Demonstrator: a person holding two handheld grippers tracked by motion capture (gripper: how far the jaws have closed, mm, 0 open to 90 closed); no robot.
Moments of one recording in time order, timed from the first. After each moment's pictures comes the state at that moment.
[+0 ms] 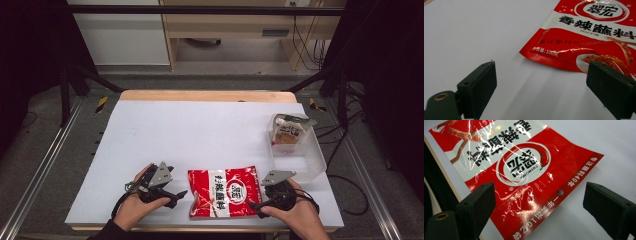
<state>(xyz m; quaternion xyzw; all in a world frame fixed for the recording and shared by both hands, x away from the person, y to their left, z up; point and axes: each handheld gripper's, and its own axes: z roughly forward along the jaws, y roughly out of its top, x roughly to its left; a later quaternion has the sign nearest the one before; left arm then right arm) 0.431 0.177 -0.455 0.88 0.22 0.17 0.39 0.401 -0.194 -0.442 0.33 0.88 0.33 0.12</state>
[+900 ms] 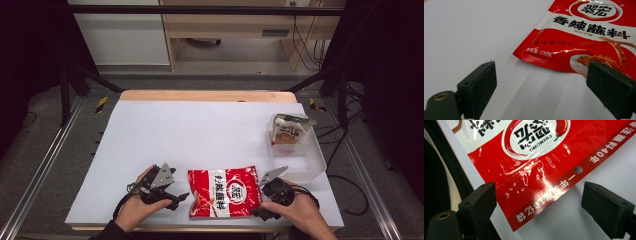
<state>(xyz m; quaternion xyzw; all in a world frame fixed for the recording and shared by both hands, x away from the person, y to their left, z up) 0.429 0.174 -0.456 0.88 0.22 0.17 0.39 0.415 -0.197 -0.455 0.32 0.91 0.26 0.01</state>
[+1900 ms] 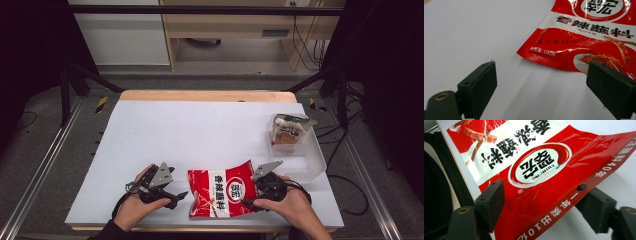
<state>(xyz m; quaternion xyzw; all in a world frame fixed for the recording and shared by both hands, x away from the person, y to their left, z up) 0.431 0.177 -0.455 0.88 0.22 0.17 0.39 0.422 -0.175 -0.438 0.31 0.90 0.30 0.04</state>
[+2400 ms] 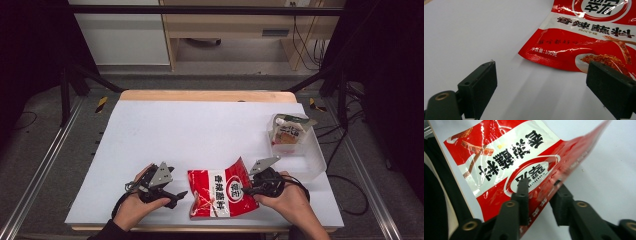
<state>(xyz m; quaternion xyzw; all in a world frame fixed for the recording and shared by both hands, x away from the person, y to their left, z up) 0.432 0.178 -0.454 0.88 0.22 0.17 0.39 0.428 -0.167 -0.424 0.30 0.90 0.30 0.07</state>
